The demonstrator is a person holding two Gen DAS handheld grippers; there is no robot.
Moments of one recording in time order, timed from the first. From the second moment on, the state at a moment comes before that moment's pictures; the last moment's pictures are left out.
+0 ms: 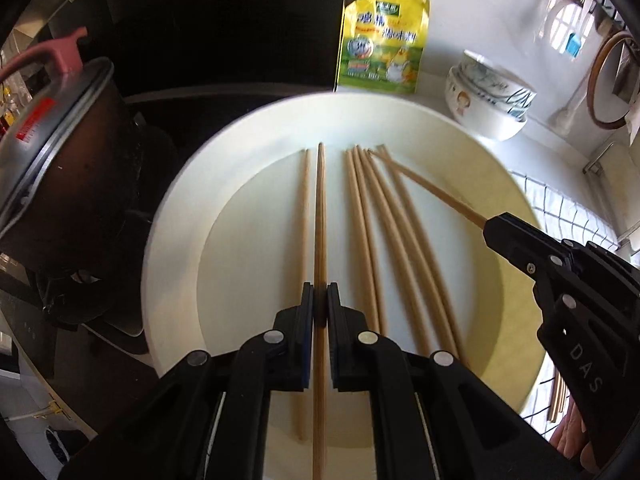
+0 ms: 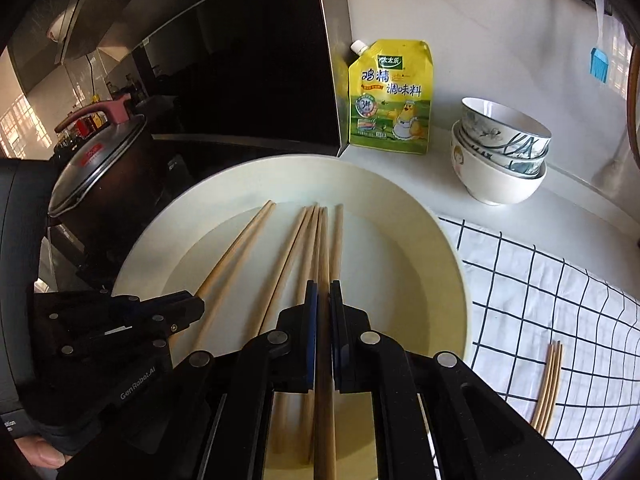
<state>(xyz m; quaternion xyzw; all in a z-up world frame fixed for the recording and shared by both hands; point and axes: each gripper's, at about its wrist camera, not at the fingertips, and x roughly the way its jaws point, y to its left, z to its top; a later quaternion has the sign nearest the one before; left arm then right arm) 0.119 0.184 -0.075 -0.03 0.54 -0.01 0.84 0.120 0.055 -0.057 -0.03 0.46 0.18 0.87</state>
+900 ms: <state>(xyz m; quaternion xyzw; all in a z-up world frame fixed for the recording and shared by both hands) 0.113 0.199 -0.074 -0.05 0.54 0.01 0.84 0.102 0.059 -0.063 -0.03 0.49 0.17 0.86</state>
